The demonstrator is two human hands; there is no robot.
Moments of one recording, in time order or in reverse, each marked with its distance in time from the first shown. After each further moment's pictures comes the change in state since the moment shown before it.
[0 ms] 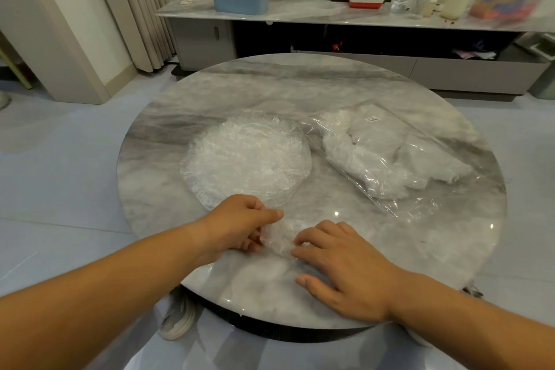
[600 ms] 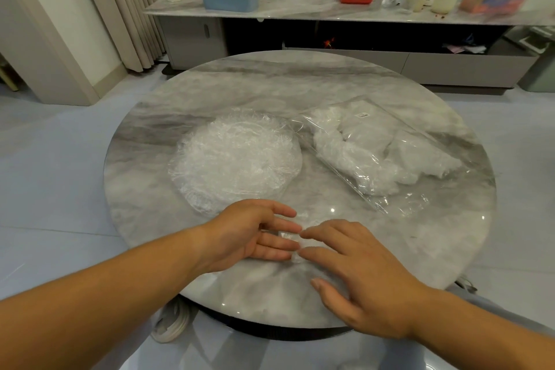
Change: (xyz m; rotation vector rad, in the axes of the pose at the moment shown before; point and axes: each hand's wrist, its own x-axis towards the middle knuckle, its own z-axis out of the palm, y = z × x) left_hand -0.008 0.012 0.024 -0.255 -0.262 -0.072; right_hand -0.033 0.005 -0.001 0.022 0.260 -0.043
